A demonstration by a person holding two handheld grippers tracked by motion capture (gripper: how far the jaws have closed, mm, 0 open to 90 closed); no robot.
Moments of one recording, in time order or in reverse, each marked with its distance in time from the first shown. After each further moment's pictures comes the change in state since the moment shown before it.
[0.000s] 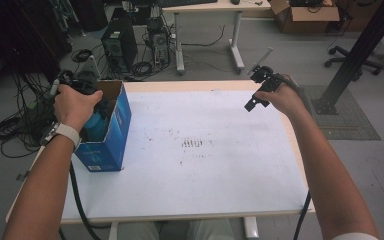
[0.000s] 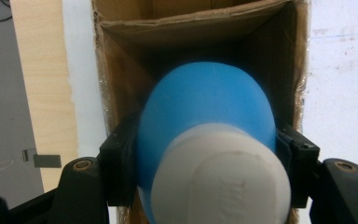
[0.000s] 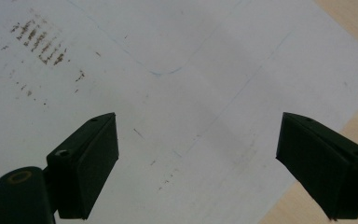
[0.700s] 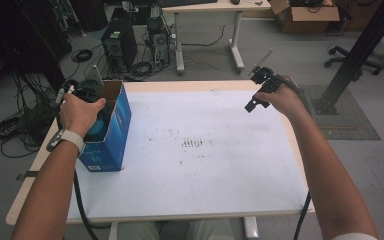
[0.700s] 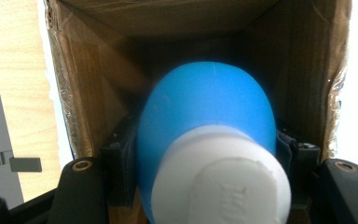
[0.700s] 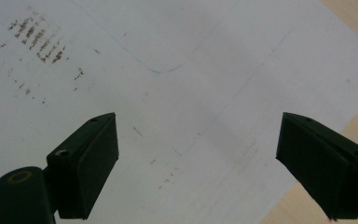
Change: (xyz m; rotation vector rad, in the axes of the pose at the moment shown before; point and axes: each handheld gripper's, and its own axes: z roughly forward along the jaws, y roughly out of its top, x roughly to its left) left arm 0.002 -0.003 0.024 0.029 -0.032 -0.007; right arm 0.000 -0.002 0.002 0.004 0.003 0.006
